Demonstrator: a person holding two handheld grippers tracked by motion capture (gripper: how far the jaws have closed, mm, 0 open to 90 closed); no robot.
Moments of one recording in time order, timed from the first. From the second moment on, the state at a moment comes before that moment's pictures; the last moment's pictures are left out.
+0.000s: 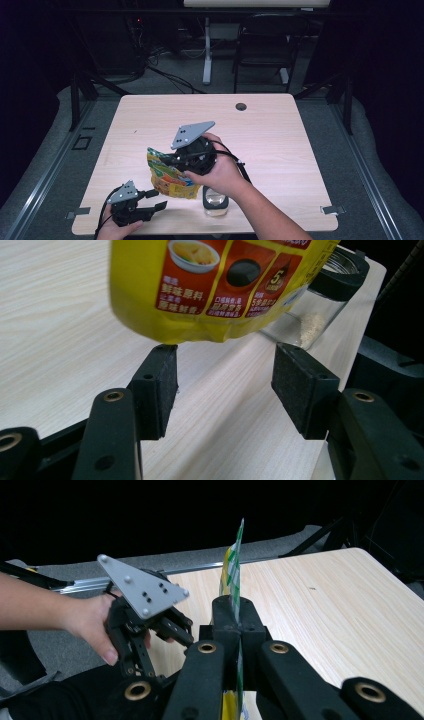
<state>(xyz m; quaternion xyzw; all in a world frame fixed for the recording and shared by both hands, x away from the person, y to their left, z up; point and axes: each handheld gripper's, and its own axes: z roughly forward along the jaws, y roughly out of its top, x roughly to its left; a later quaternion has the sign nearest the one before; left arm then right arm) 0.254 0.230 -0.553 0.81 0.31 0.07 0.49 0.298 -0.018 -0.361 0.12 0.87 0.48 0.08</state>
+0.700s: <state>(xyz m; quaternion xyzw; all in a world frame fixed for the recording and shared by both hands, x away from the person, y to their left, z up) 0.257 0.226 -0.553 0.81 0.29 0.04 0.50 0.290 -0.008 -0.356 0.10 0.87 0.48 0.08</state>
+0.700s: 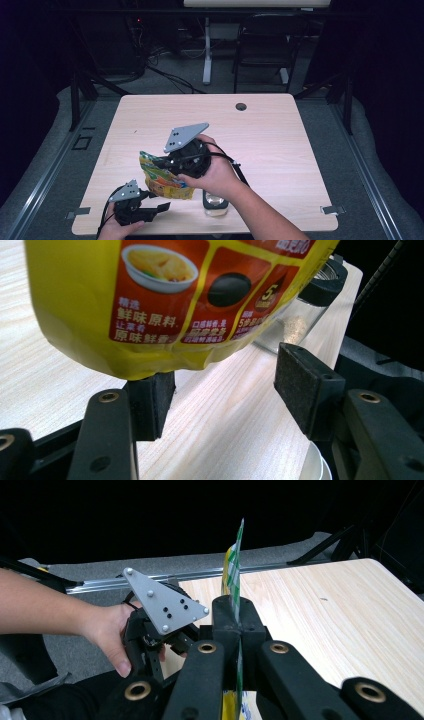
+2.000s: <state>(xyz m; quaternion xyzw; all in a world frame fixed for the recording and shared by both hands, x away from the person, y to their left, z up) 0.257 0.229 -0.553 0.82 0.30 0.04 0.49 0.295 -0.003 -0.363 0.10 0.87 0.47 0.09</state>
